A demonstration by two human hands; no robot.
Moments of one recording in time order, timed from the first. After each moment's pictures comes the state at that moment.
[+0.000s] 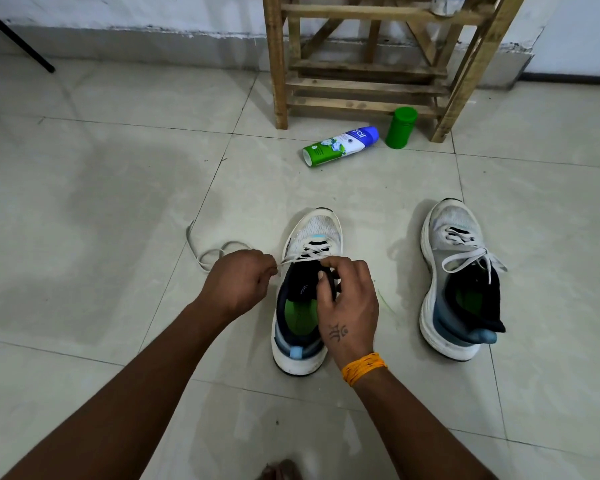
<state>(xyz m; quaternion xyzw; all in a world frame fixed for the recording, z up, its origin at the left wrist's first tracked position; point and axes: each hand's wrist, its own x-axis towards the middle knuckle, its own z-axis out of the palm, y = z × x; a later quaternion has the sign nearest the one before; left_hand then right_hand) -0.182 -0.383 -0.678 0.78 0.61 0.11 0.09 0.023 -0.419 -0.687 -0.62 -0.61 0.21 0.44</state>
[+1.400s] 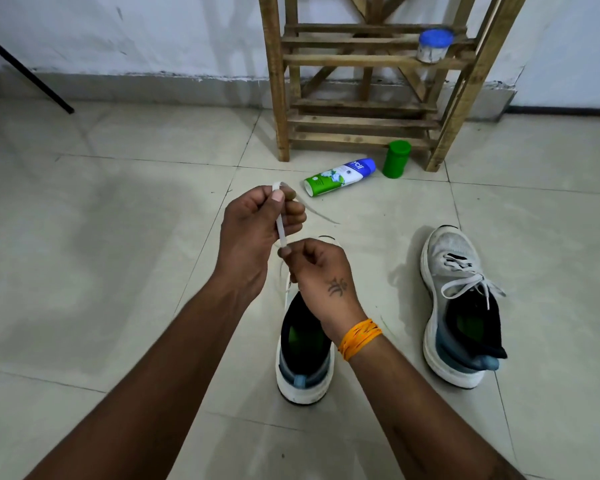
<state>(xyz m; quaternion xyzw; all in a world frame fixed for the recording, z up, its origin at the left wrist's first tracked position) -0.121 -0.354 -0.538 0.41 0.52 0.59 0.46 -0.014 -0.371 -0.586 -0.55 -0.53 0.48 0.43</state>
